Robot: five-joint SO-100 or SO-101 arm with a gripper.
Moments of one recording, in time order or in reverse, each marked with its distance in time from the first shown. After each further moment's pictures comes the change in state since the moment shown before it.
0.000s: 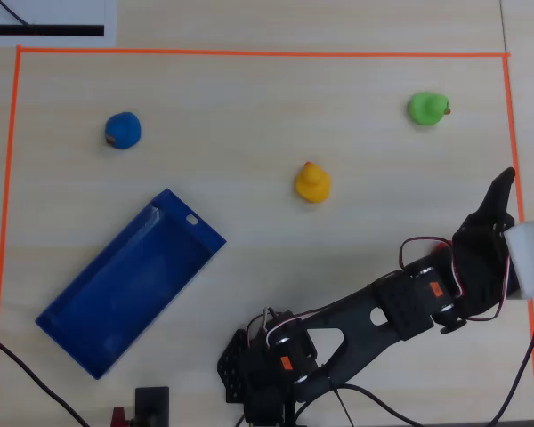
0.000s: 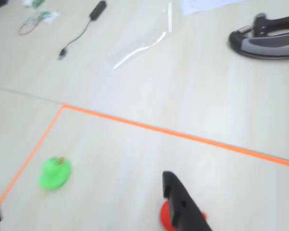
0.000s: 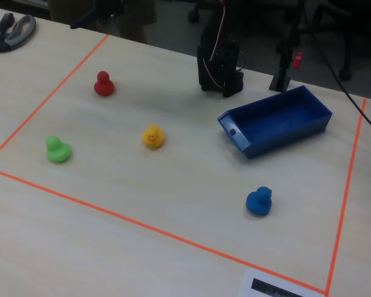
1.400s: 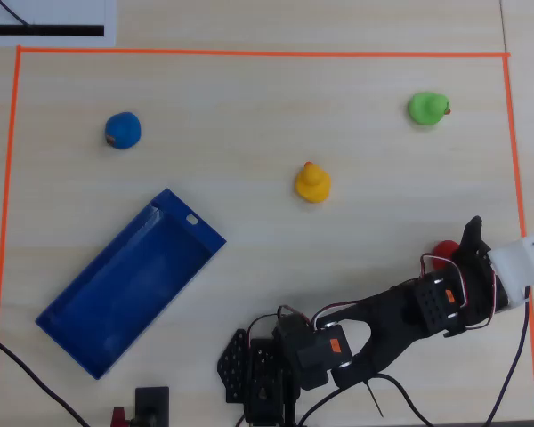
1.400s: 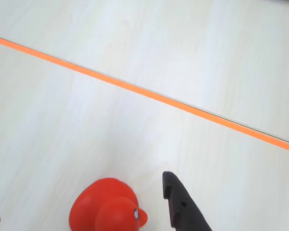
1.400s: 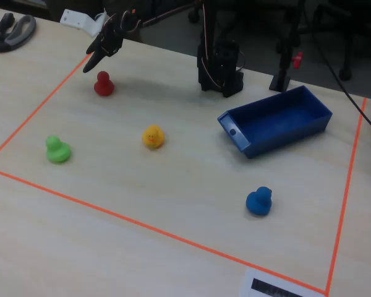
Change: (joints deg) arm 5.5 -18.8 11.2 -14.9 -16.3
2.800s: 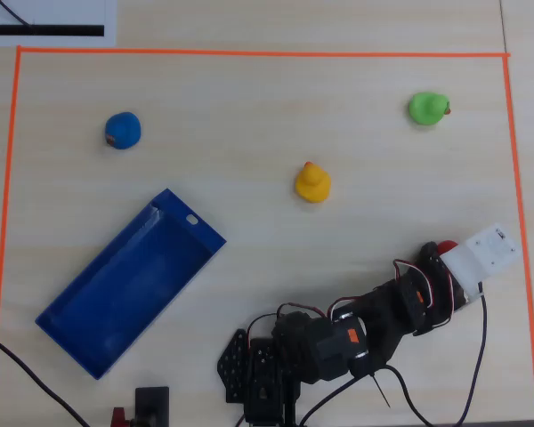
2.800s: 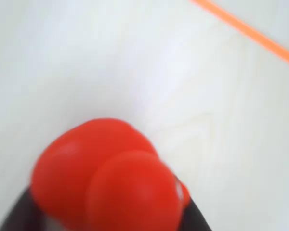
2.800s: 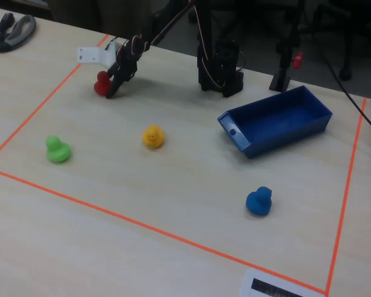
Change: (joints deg) arm -1.9 -8.3 15.0 -13.8 -9.9
